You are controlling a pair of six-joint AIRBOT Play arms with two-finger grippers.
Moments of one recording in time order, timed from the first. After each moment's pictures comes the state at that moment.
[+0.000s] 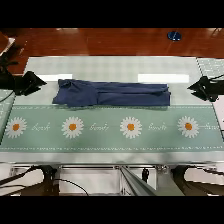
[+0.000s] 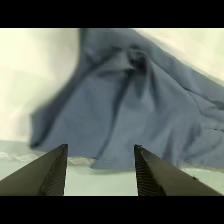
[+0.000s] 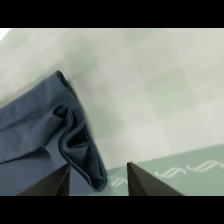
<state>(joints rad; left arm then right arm) 0.35 -1.29 1.07 0.90 -1.07 -1.33 -0.53 -1.44 1.13 -0.92 1.12 1.37</state>
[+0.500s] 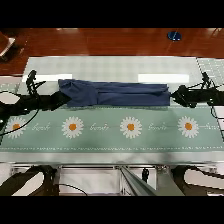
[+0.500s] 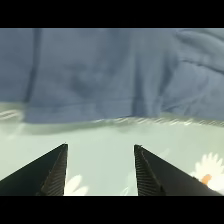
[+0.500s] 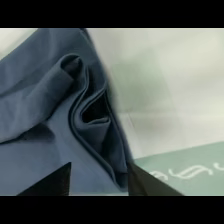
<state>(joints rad) 0.09 -1.08 0.69 0.76 -0.83 -1.27 -0.36 -1.42 0.93 -0.85 0.93 1.36</state>
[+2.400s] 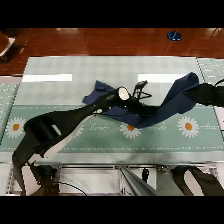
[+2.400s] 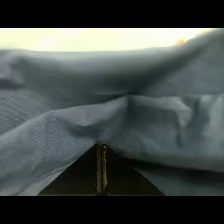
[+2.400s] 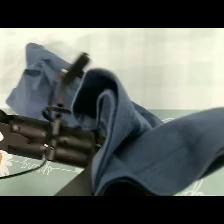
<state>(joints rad) -0.84 -1.99 1.63 0.58 -0.82 -1.40 -0.25 -0.73 0.98 -0.92 1.31 1.42</state>
